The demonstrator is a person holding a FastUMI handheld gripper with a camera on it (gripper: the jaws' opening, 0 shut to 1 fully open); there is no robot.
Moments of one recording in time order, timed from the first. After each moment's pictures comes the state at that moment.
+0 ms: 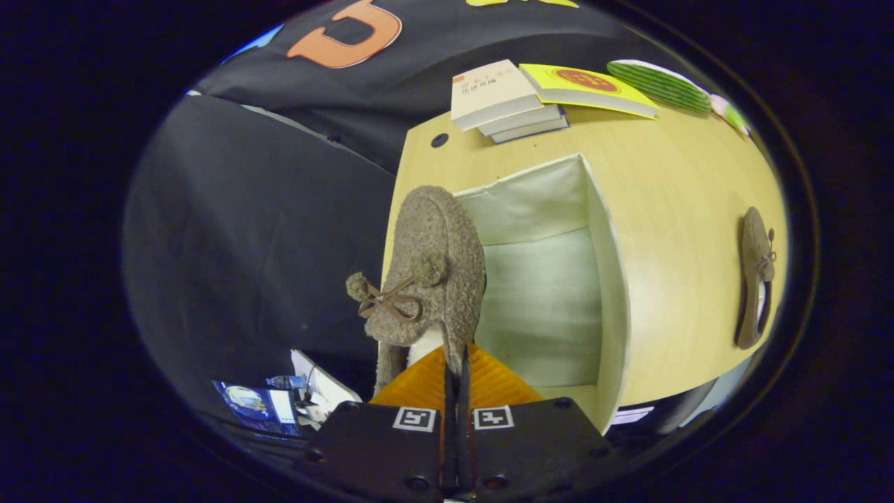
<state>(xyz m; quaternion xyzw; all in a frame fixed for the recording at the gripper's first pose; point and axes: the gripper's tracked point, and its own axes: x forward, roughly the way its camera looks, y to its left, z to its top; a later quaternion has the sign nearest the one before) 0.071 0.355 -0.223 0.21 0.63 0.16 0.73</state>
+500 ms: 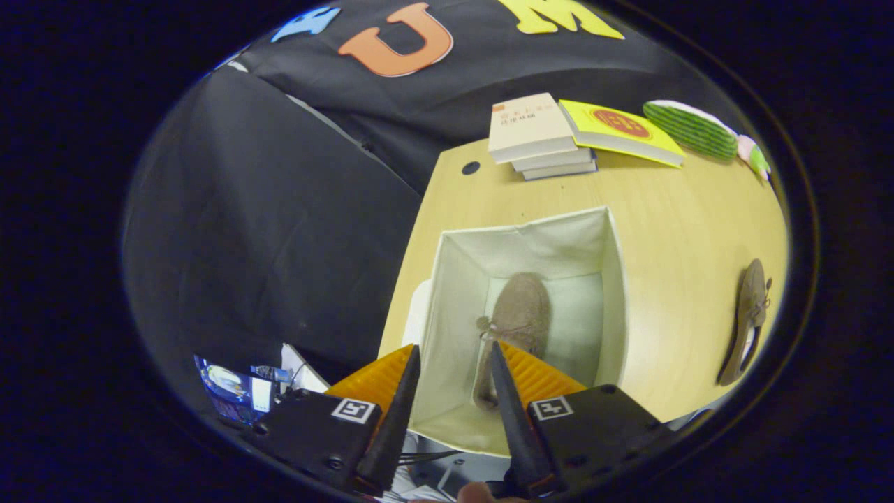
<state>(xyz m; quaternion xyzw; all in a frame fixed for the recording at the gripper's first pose) 0.091 0.353 -0.190 0.15 0.55 0.22 0.79</state>
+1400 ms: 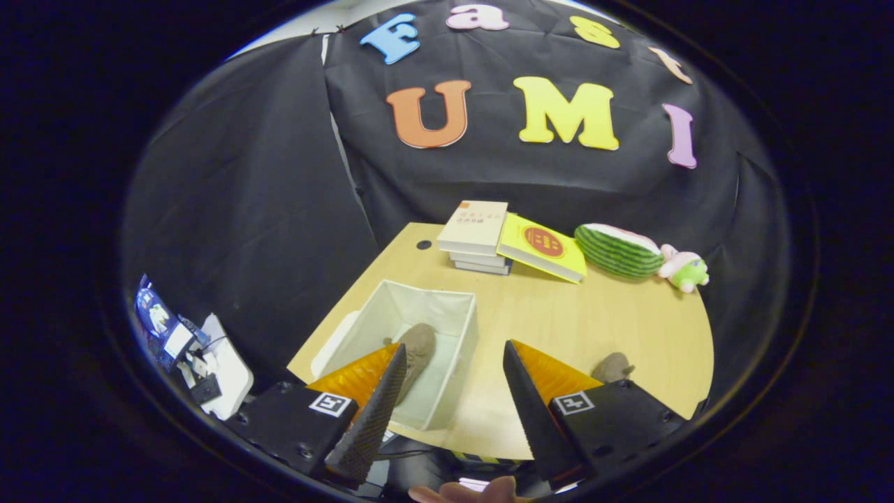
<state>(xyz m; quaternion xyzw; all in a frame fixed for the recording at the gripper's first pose) 0.070 0.183 -0.090 0.00 0.39 0.17 0.90</state>
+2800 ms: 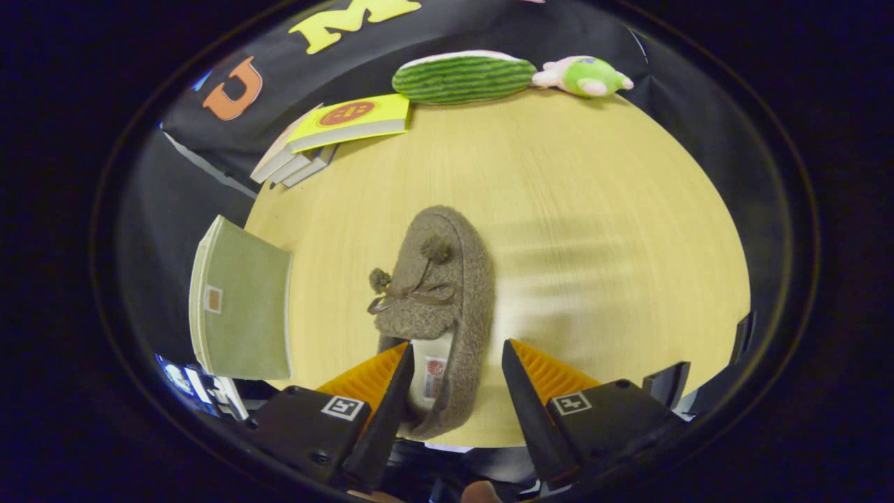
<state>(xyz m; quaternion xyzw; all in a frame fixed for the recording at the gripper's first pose) 0.051 -0.091 -0.339 0.15 0.62 0.04 0.77</state>
